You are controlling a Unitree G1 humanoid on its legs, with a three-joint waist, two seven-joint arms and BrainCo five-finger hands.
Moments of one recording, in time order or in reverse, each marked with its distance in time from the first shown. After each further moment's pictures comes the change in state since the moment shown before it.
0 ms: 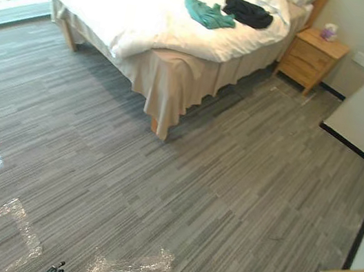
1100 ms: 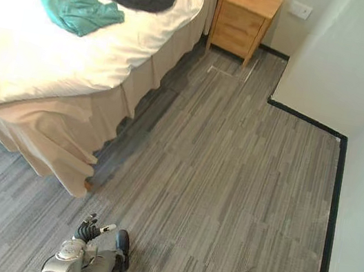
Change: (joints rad) left arm -0.097 -0.142 0.093 -0.154 -0.060 -0.048 0.043; right arm 0.009 0.039 0.057 -0.086 -0.112 -0.028 -0.030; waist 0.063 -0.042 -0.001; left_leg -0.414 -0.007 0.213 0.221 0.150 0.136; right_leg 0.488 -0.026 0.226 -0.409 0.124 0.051
